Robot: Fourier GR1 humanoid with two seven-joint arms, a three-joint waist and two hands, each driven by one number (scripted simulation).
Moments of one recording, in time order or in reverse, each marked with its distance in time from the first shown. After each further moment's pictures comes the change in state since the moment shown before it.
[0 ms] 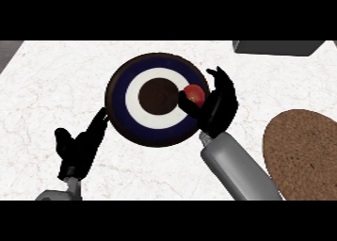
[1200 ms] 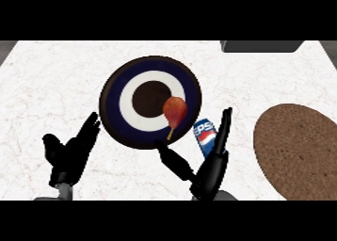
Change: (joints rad) left arm 0.049 0.008 0.045 -0.012 0.006 -0.006 -0.015; right arm 0.323 -0.050 0.345 -0.349 -0.334 -0.484 -0.285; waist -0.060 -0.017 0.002
